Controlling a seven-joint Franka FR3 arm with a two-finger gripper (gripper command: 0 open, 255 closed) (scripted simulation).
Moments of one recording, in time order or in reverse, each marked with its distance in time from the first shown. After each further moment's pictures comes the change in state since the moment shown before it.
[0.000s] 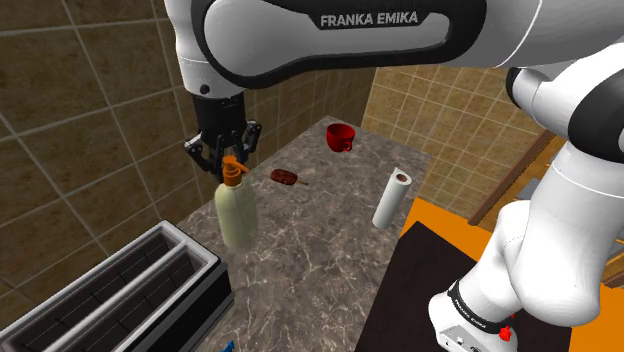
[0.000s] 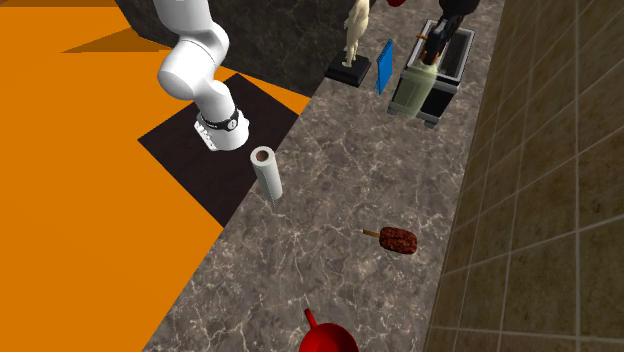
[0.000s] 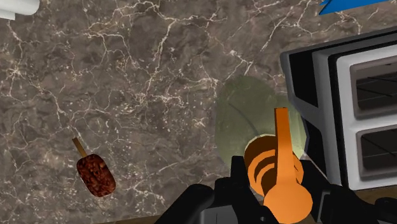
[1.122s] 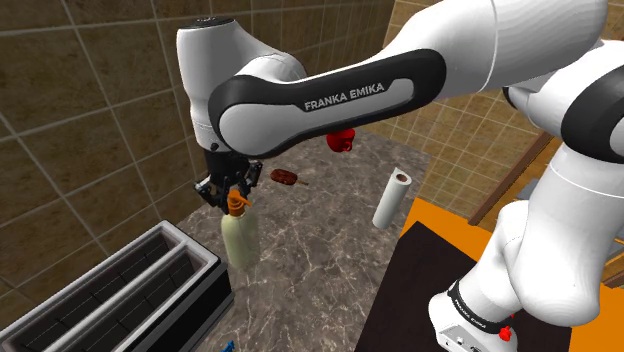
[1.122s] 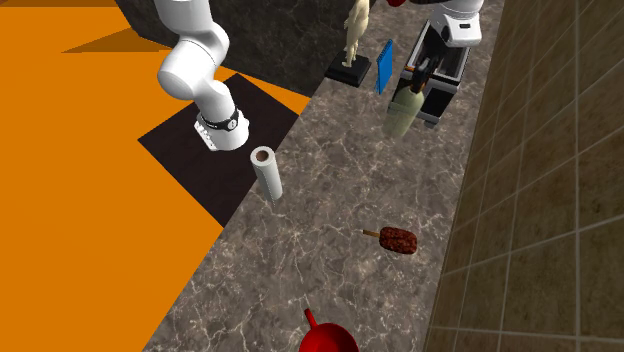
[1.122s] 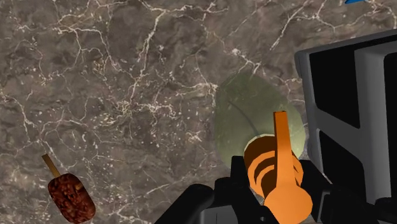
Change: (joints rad) arm -0.004 0.015 -0.004 -0.213 -0.006 0.228 0.006
